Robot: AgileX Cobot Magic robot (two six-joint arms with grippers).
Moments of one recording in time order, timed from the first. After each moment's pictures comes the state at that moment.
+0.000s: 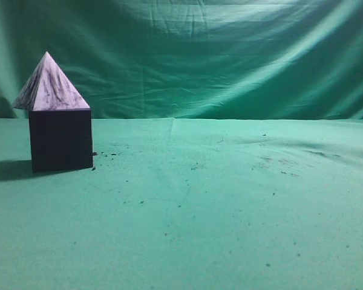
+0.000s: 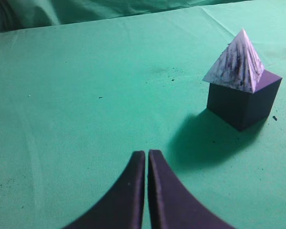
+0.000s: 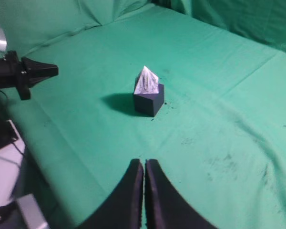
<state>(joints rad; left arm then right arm) -0.14 -0.02 0.02 -0.01 0.35 0.07 0.94 0.37 -0.90 0.01 1.06 0.05</state>
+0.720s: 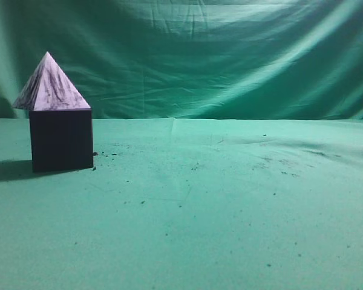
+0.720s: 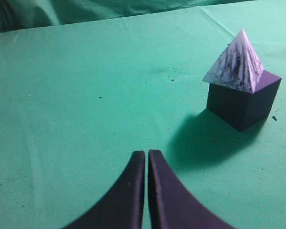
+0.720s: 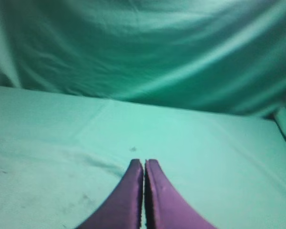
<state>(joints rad) -0.14 -0.02 0.02 -0.01 0.35 0.07 0.26 -0.01 -0.21 -0.01 0.42 -0.04</state>
